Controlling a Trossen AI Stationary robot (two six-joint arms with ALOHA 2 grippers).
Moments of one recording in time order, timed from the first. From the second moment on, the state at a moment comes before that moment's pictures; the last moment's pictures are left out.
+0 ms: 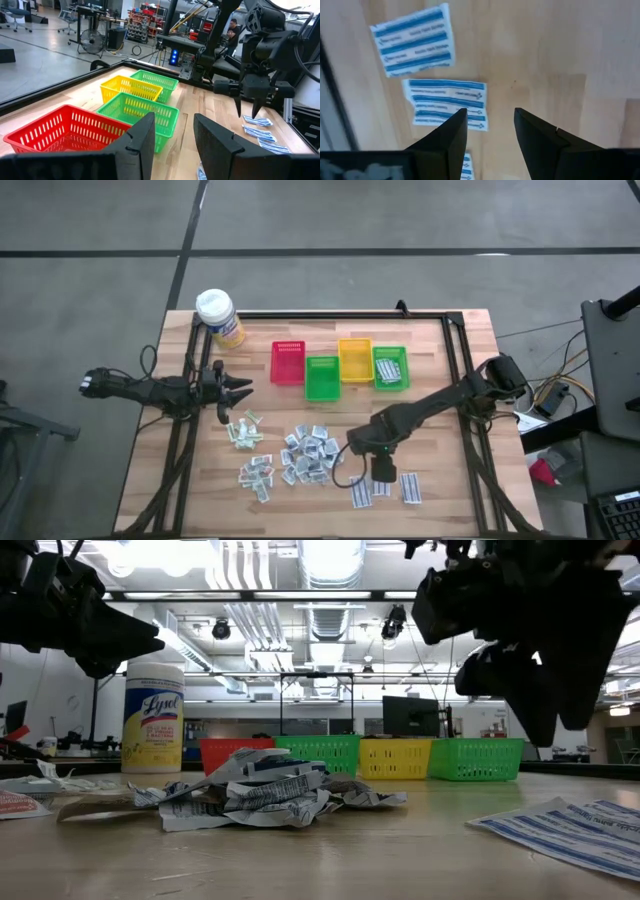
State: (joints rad) left arm -0.21 0.10 0.04 -0.04 -0.45 -0.24; right arm 0.34 1.80 1.20 -0.81 -0.25 0.45
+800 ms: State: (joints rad) left arm -0.21 0.10 0.04 -0.04 -0.45 -0.24; right arm 0.45 1.80 1.09 -0.66 -0.10 0.52
